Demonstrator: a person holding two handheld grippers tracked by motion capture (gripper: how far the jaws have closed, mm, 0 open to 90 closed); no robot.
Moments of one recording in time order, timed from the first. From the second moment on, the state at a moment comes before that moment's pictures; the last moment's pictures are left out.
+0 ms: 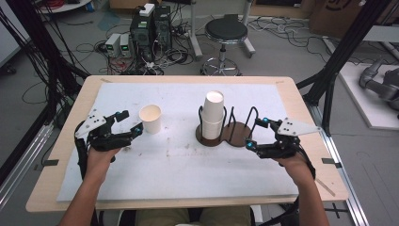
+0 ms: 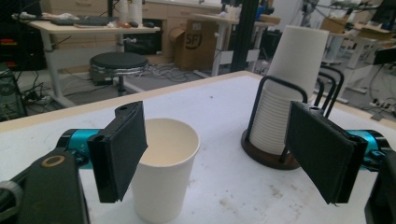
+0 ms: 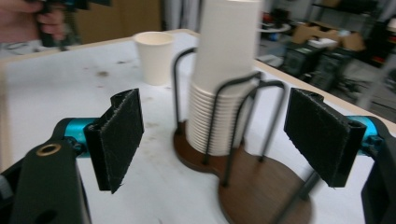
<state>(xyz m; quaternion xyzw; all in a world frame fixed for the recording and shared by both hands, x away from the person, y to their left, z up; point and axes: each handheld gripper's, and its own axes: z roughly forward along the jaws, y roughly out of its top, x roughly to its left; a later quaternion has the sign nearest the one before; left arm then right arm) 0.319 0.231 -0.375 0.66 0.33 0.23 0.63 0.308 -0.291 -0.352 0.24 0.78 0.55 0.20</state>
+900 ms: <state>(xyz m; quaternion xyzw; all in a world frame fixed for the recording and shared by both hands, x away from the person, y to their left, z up) 0.315 0.235 -0.371 0.66 0.32 0.23 0.64 0.290 -0.340 -0.344 0.35 0.73 0.52 0.29</state>
